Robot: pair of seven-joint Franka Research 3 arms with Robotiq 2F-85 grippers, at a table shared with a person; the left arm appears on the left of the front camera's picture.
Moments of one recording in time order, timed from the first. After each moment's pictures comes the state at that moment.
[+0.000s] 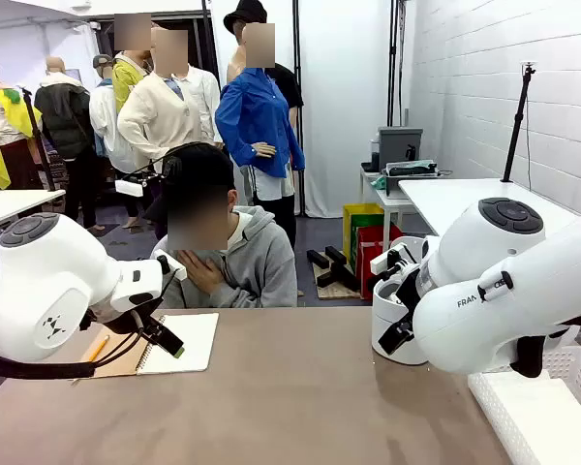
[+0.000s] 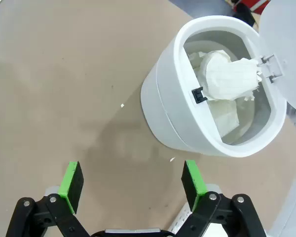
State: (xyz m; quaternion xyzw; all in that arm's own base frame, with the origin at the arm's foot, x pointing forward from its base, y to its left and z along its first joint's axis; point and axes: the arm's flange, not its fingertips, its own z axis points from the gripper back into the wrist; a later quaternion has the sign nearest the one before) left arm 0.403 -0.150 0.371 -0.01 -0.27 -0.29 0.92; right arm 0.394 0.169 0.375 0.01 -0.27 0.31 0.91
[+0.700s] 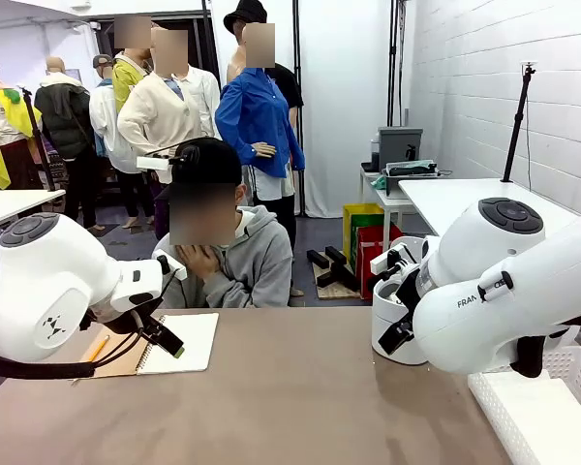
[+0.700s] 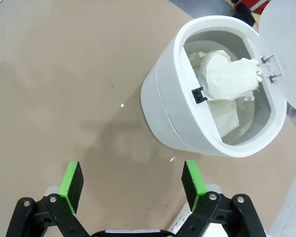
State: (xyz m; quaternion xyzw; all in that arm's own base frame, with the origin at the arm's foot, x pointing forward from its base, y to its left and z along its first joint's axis) left arm 0.403 -0.150 0.371 -0.01 -0.27 -0.29 0.92; right arm 0.394 0.169 0.375 0.01 -0.27 0.31 0.91
